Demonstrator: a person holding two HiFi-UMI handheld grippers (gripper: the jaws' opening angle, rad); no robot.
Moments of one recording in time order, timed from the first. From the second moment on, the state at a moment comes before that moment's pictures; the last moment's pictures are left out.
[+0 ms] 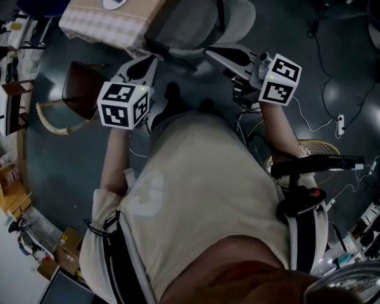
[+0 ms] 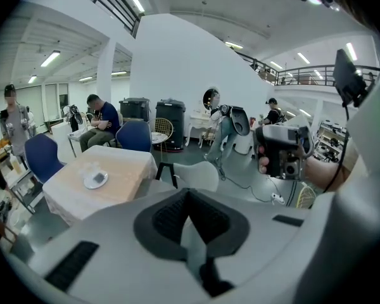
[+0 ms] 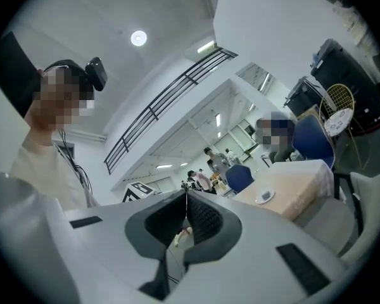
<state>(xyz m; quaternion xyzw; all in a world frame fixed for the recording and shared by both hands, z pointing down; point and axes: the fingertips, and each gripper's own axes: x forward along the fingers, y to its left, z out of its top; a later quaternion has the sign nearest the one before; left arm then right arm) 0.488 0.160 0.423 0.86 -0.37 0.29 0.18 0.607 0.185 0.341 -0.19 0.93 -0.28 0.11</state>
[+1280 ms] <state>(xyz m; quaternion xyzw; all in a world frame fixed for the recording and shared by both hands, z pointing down) 0.298 0.204 0.358 0.84 -0.49 0.06 0.24 0.429 0.197 0.363 -0.08 0.85 -0.50 0.12</state>
